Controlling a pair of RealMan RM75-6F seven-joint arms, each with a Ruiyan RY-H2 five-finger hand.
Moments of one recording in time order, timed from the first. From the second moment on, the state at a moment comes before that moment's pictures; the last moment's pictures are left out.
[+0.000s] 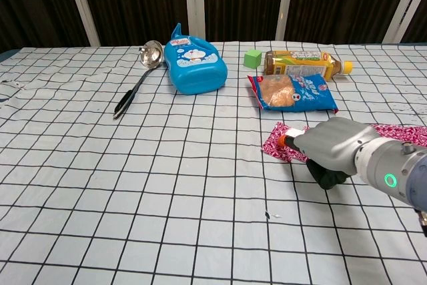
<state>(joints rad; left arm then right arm) 0.05 -1.02 -0.04 -1.77 1.46 1.60 0.13 0.81 -1.67 0.04 -1.72 -0.60 1.19 -1.11</state>
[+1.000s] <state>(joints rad) 0.05 -1.00 -0.05 -1.76 1.46 1.60 0.08 0.88 -1.76 0.07 -1.74 -0.58 1.23 -1.16</state>
